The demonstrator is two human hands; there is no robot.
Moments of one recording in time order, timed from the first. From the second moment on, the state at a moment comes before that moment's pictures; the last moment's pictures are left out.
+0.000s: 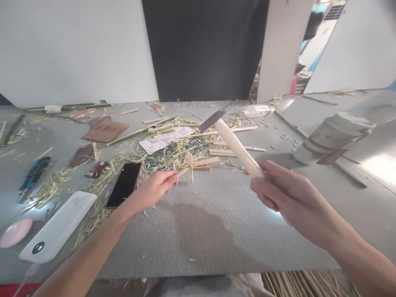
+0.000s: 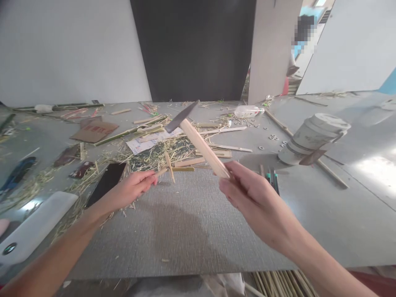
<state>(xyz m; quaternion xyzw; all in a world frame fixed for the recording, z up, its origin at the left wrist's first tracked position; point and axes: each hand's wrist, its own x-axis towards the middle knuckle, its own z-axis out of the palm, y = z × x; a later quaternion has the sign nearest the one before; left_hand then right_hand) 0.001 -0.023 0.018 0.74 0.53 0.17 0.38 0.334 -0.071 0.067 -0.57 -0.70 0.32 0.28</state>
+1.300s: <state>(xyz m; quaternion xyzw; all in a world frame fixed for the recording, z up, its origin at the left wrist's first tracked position) 0.004 -0.045 0.010 0.82 0.53 0.13 0.13 0.303 -0.132 0.035 -0.49 -0.85 0.00 0.19</state>
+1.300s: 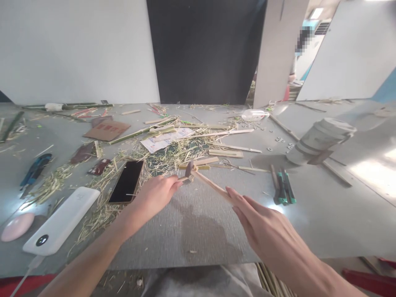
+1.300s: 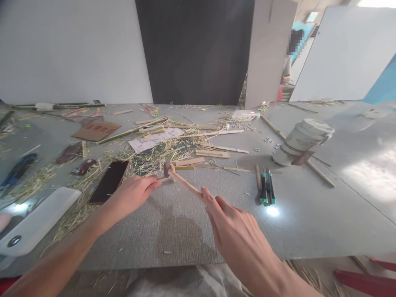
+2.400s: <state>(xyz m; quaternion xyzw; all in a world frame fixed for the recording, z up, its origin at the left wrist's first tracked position) 0.008 -0.037 0.009 0.82 0.56 0.03 0.10 0.294 -0.118 0.007 -0.50 -0.83 -0.02 0.26</state>
